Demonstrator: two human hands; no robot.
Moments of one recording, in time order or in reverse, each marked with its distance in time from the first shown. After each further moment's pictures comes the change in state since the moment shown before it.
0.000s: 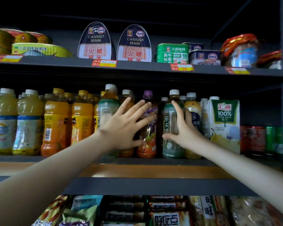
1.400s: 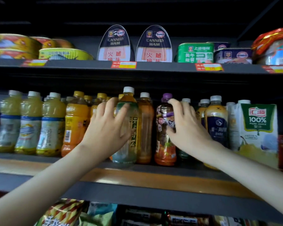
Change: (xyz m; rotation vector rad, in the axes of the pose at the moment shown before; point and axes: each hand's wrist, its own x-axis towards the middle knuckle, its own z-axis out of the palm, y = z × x) left_hand -0.060 -0.025 -0.014 -0.175 0.112 -0.538; right_hand 0.017 -0.050 0.022 -0.270 0.253 -0.376
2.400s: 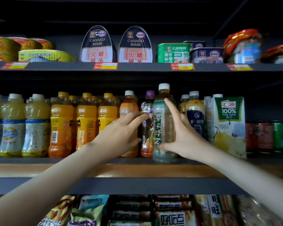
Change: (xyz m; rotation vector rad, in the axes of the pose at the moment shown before) left_hand 0.008 0.044 0.006 -0.343 -0.116 0.332; right_hand -0.045 0.007 -0.033 0.473 -0.266 0.259
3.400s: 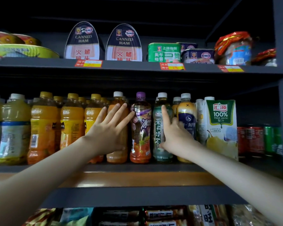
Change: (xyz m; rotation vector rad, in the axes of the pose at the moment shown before) left_hand 0.018 -0.042 0.046 0.496 -0.040 0.000; right_hand 0.042 0.032 0.008 -0.546 0.013 0.194
